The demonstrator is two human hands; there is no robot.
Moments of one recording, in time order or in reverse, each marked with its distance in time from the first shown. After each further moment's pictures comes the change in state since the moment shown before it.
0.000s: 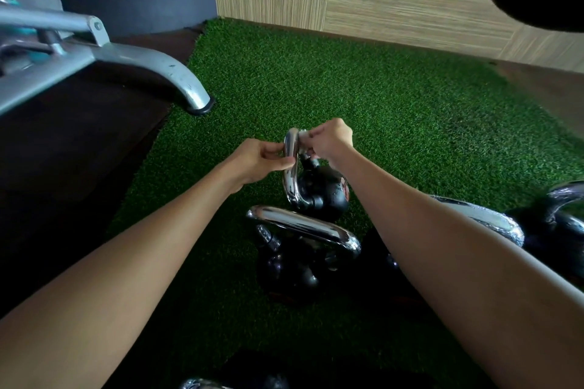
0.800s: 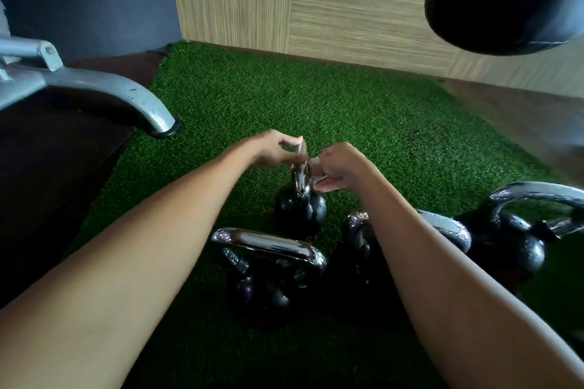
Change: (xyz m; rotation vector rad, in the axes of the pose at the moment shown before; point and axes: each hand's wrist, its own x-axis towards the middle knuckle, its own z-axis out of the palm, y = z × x) left_hand 0.073 0.075 0.028 0.411 -0.170 0.147; right_hand -0.024 0.021 -0.082 -0.054 -0.134 0.225
